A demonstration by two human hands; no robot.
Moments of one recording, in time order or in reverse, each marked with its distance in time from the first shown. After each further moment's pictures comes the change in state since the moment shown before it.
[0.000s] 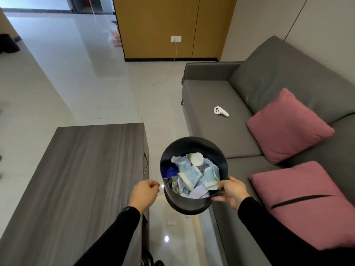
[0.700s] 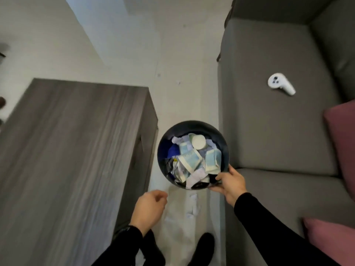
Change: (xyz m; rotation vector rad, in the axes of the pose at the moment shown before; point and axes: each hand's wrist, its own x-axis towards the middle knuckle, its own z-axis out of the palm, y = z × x) left_hand 0.239 -0.034 0.150 -0.113 -0.053 -0.377; right_hand 0.347 -0.022 0.097 -0.037 -0.160 0.165
